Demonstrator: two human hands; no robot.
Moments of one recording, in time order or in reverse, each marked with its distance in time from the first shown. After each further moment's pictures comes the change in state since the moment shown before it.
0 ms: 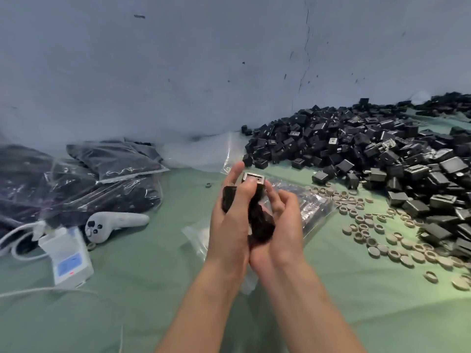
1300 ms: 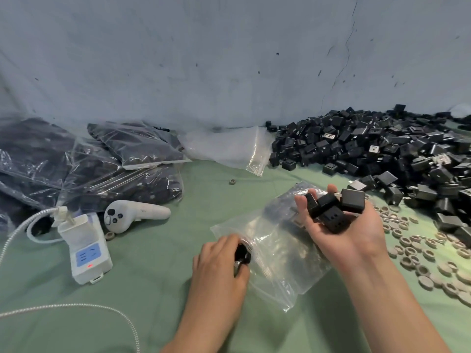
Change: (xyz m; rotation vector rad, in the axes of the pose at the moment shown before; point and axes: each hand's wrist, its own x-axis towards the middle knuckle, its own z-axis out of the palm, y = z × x) left_hand -0.031 -0.002 -0.107 1.513 0.094 0.157; right_hand 0.041 -0.046 -0.012 0.013 0.181 -0.043
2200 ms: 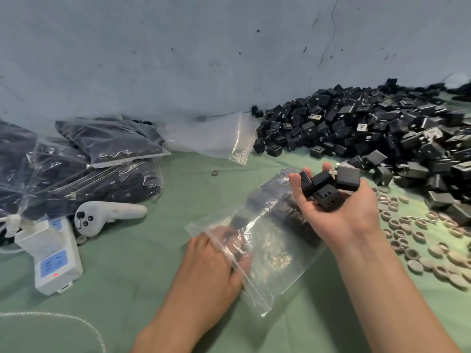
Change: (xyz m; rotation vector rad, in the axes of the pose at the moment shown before) left_hand 0.016 0.002 0.012 0.261 -0.213 0.284; right_hand 0.025 -0.021 -0.003 0.058 0.015 -0.013
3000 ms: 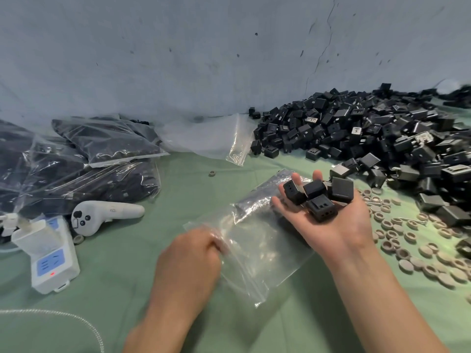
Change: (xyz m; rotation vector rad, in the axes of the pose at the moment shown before) left_hand 0.003 -0.002 -0.018 -0.334 0.267 -0.296; right_hand -0.008 0.005 -0.014 -0.052 -0.117 0.108
